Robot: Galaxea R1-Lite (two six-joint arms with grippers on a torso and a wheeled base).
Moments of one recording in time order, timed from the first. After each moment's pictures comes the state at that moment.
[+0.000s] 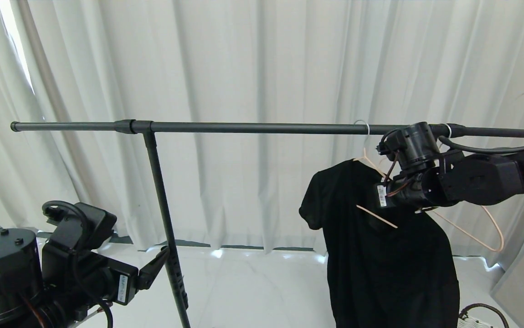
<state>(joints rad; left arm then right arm) -0.34 1.33 -0.21 -0.76 0.19 0.21 0.49 1.90 -1.29 0.13 -0.44 0.22</state>
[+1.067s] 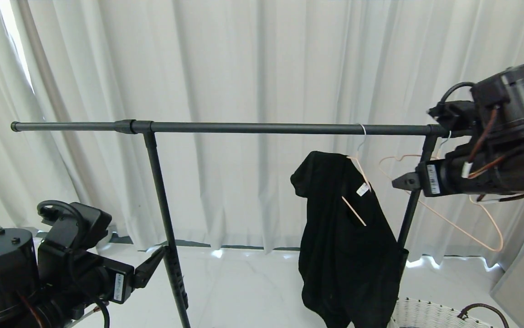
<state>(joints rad) -0.31 1.33 -0.21 -0.76 0.20 0.21 0.53 1.55 -1.29 0.40 -0.29 0.22</state>
